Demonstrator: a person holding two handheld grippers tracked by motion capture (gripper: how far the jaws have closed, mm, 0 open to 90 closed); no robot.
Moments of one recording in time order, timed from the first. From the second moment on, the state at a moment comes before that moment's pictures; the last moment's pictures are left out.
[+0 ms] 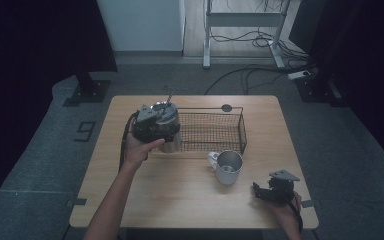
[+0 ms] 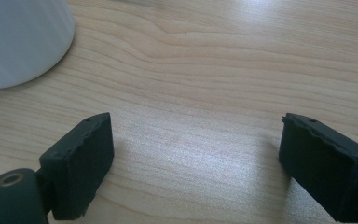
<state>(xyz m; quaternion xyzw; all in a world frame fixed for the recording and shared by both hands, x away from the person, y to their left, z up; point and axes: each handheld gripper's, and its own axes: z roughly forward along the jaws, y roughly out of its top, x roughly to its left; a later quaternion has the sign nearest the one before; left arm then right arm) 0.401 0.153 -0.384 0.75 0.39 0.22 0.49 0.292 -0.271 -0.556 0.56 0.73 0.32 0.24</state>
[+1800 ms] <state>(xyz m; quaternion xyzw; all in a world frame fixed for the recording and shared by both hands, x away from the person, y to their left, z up) 0.451 0.137 -0.378 0.75 0.41 0.22 0.47 0.291 -0.271 -0.556 0.56 0.72 0.32 0.24</state>
